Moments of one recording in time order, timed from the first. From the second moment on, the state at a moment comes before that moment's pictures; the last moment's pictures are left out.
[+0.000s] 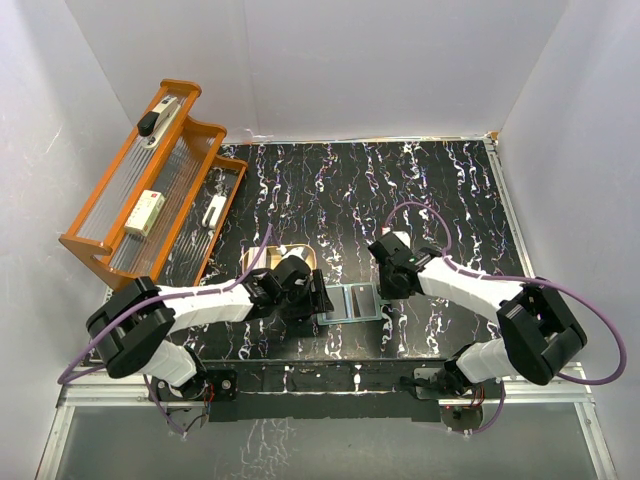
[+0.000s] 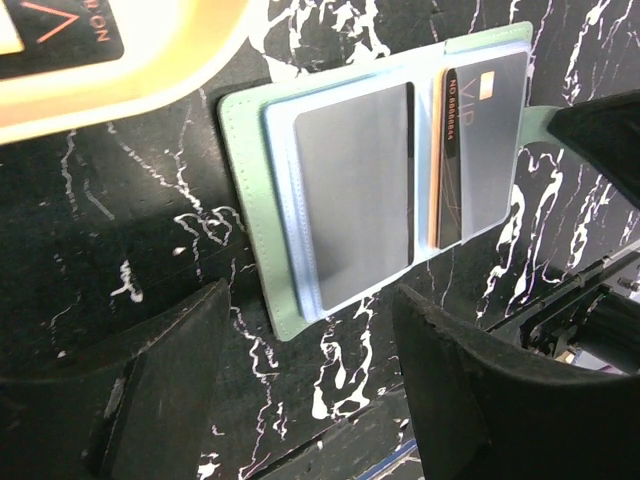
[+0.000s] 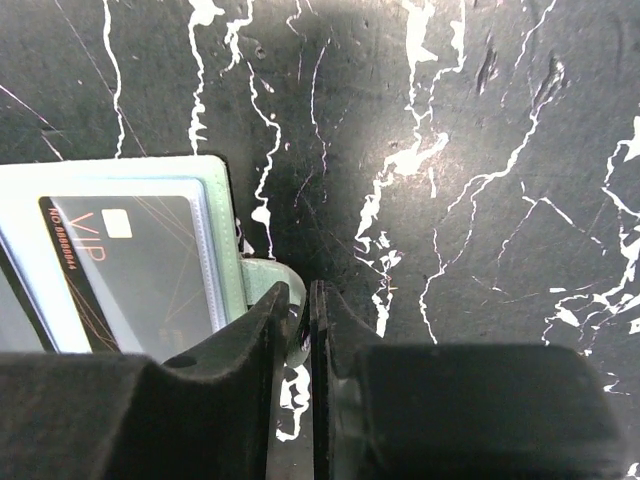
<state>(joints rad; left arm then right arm) -0.94 1.44 0.63 -0.07 0.00 -0.96 0.63 1.37 0.75 -0.58 0.21 0.56</state>
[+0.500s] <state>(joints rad) -0.94 1.50 0.68 -0.04 0.07 -0.99 0.63 1.35 0.67 -0.49 0.15 0.57</state>
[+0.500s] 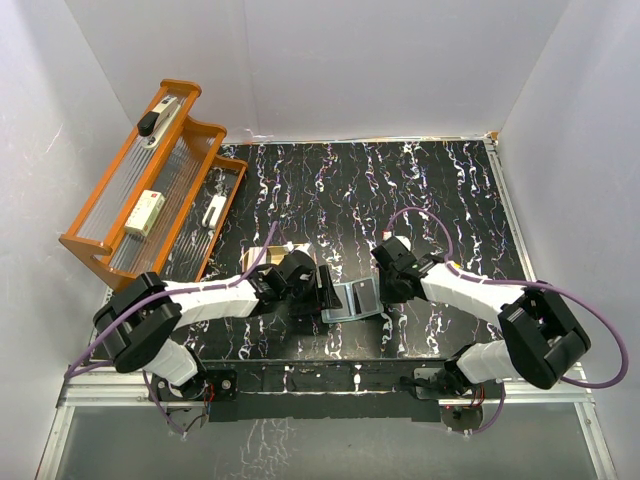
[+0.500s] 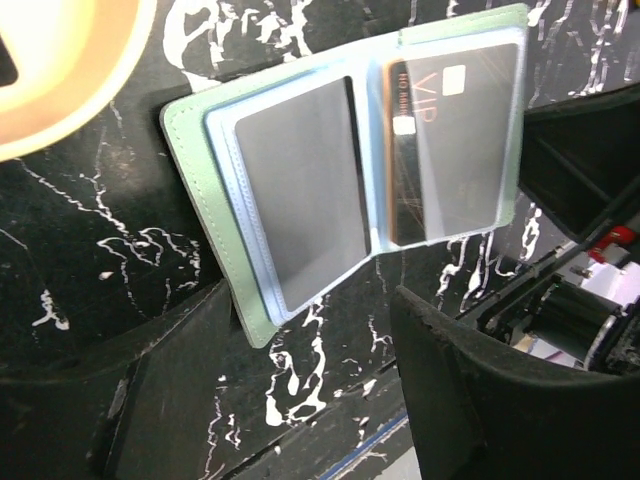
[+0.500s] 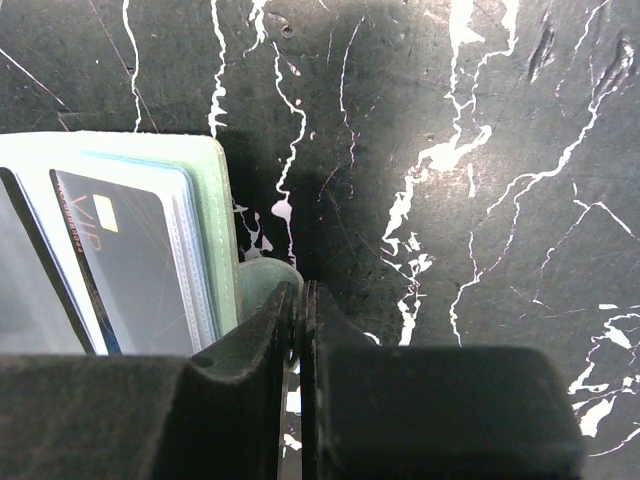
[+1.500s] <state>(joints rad) -0.96 1.53 0.70 0.22 0.20 -1.03 0.64 1.36 0.64 -0.26 -0.11 0.52</state>
